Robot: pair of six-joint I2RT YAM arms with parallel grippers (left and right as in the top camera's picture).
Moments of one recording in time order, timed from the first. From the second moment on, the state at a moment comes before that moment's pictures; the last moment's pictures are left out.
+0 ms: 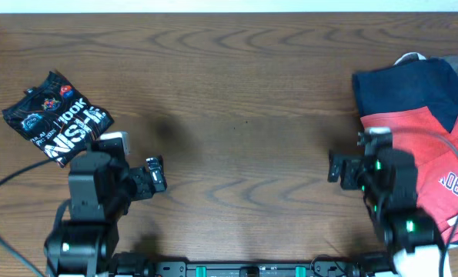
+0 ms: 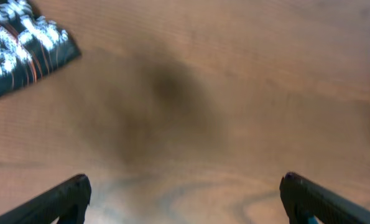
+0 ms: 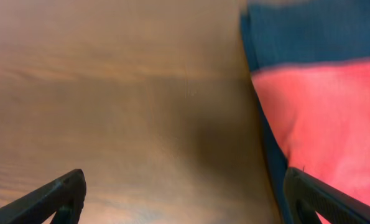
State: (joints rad) left arm -0.04 0.70 0.80 -0.91 0.10 -0.26; right arm 0.11 0.80 0.59 -0.57 0.04 0.12
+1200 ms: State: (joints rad) left arm -0.04 0.87 0.83 -0.94 0.10 -0.26; right arm -0.12 1.55 0.81 -0.49 0.27 0.25
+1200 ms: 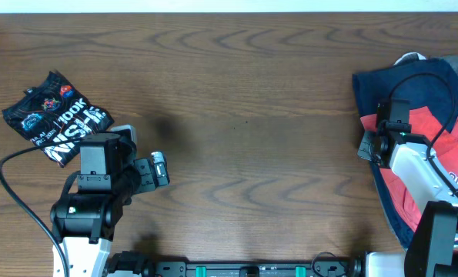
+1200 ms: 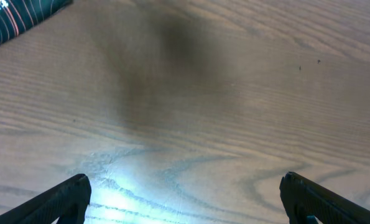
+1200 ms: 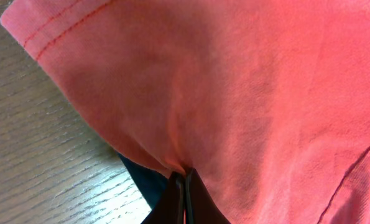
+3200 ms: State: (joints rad) left arm -0.04 0.87 0.83 -0.90 0.10 -0.26; right arm 0.59 1.66 1.39 -0.39 -0.53 0.04
